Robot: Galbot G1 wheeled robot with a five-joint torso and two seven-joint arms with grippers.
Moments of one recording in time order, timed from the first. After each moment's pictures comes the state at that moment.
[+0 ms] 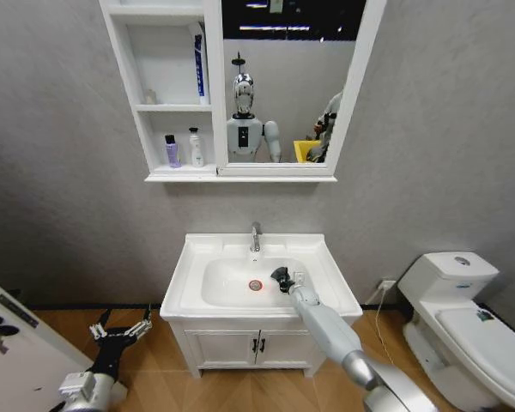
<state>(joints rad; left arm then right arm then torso) 1.72 -1.38 -0.83 -2.23 -0.22 0.07 0.01 -0.46 1.35 0.03 0.74 0.63 -0.31 0.10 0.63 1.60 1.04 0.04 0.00</state>
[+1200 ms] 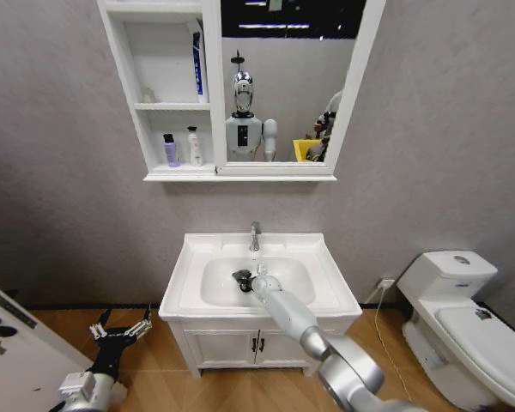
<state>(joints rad) 1.72 -1.38 -0.83 -2.23 -0.22 0.07 0.02 -0.32 1.59 -0.04 0.57 0.78 -0.40 0.07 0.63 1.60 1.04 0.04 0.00</state>
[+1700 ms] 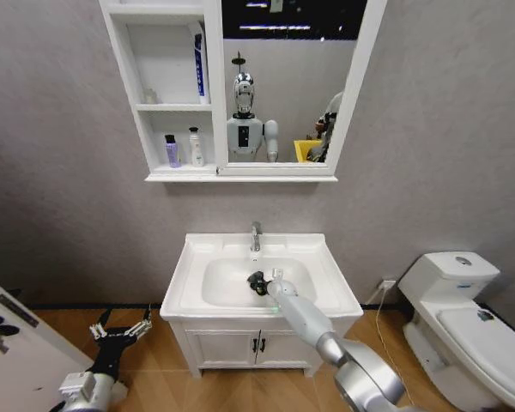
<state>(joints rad) 1.72 -1.38 -0.83 -2.23 -0.22 0.07 0.02 -0.39 1.42 -0.04 0.68 0.80 -0.41 0.11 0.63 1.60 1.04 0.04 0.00</state>
